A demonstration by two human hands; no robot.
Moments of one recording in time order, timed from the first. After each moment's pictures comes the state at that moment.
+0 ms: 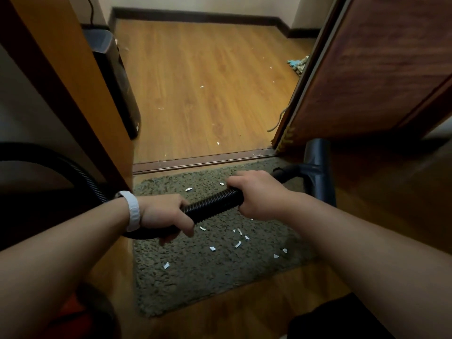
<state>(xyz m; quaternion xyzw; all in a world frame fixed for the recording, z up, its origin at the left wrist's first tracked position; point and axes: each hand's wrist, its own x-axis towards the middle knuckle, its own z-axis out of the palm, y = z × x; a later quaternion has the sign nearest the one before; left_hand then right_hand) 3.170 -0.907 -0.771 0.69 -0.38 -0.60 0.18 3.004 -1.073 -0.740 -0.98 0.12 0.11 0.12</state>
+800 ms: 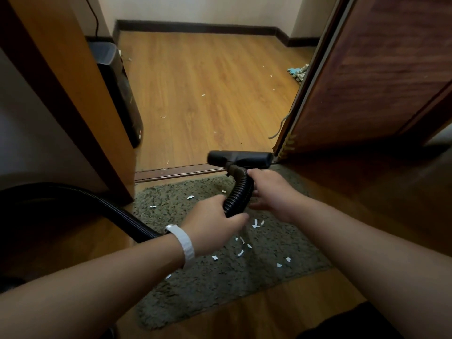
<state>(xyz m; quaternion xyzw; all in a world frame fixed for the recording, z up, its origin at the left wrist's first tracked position) 3.085 -0.942 -0.765 0.80 -0.38 -0.34 0.34 3.014 -1.086 -0.747 -0.64 0.48 -0.03 0.60</state>
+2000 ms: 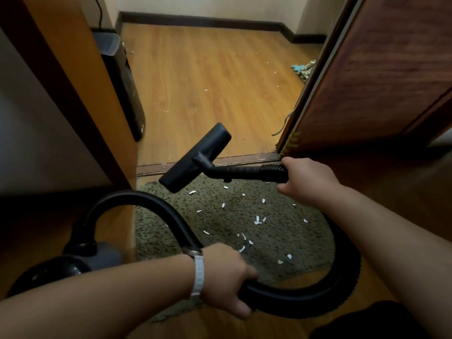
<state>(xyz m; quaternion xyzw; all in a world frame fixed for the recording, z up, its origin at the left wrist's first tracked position) 3.050 -0.911 -0.796 0.60 -0.77 -0.22 -0.04 2.981 -1.125 -0.725 -0.94 0.35 0.07 0.00</state>
